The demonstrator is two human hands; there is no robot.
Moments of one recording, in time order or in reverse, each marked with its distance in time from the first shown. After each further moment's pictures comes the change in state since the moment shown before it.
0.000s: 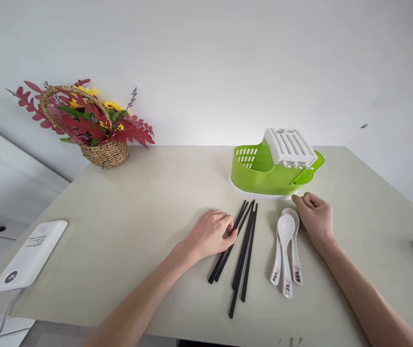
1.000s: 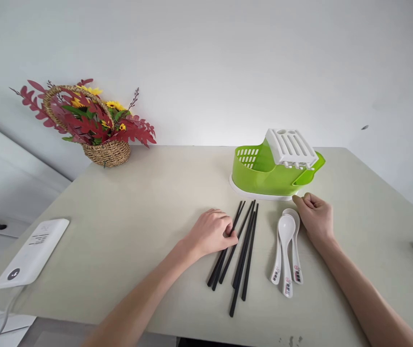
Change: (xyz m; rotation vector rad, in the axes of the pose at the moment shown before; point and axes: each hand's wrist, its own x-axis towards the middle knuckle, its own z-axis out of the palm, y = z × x) left_hand 0.001 0.001 -0.003 -0.034 -0.010 -0.031; right_hand 0.001 0.002 0.001 0.004 -0.002 0.004
